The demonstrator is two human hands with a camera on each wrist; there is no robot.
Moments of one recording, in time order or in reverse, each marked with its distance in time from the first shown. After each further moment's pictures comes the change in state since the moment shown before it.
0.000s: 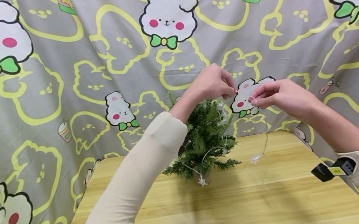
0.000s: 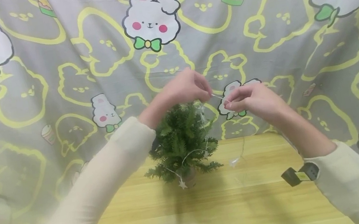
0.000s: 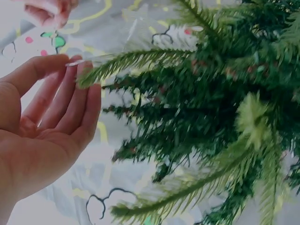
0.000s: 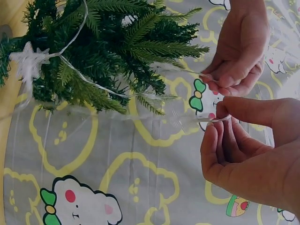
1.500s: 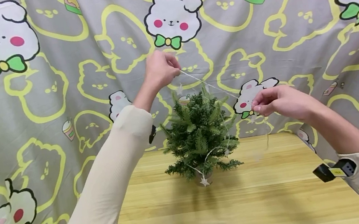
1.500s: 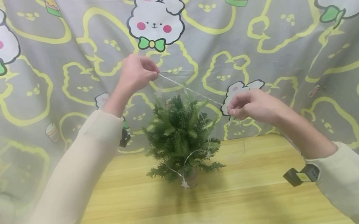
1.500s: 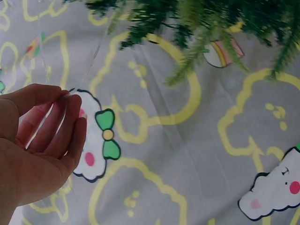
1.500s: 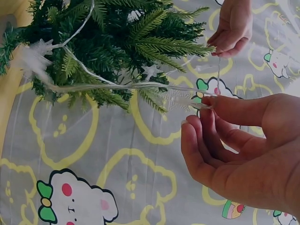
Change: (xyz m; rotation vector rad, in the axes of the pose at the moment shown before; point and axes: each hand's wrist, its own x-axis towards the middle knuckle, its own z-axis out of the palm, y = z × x) left_hand -0.033 -0.074 -0.080 0.129 0.509 -0.210; right_hand 0.001 -0.004 0.009 -0.110 -0.128 -0.009
